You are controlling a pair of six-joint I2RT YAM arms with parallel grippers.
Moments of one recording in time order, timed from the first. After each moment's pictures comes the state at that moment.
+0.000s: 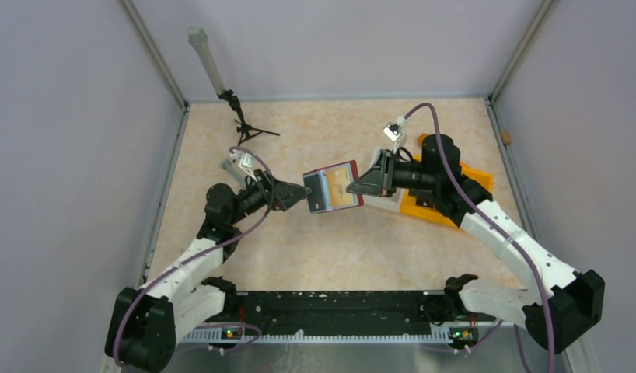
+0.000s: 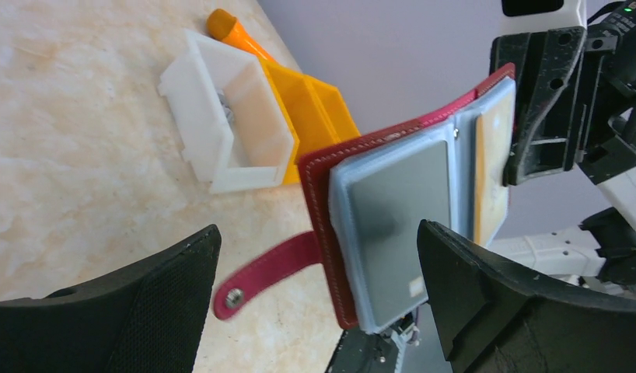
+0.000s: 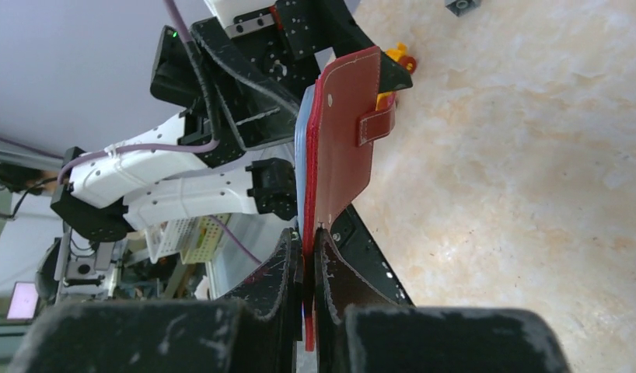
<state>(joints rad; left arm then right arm) -0.31 0.98 0.37 0.70 0.67 -0.92 0.53 1.08 0.96 -0.16 -0.71 0.75</state>
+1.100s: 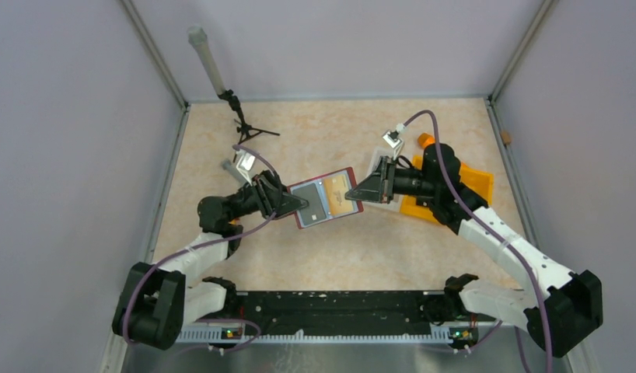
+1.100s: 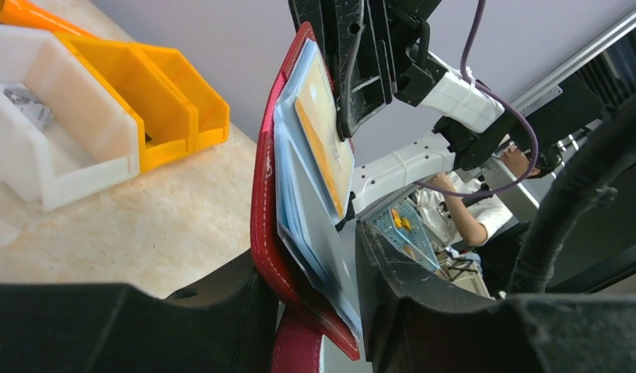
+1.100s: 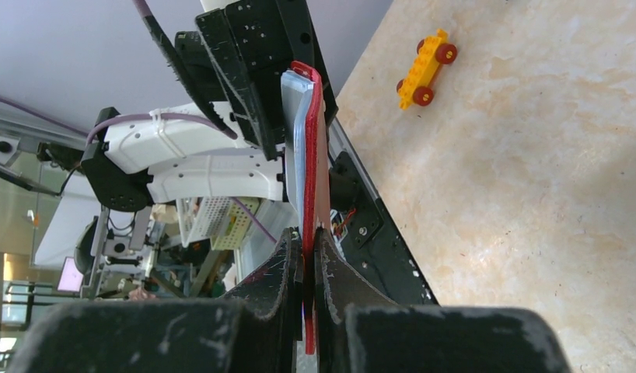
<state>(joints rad) -0.27 1.13 0.34 1.34 1.03 -1.30 0.53 1.05 0.84 0.04 -0.80 0.86</state>
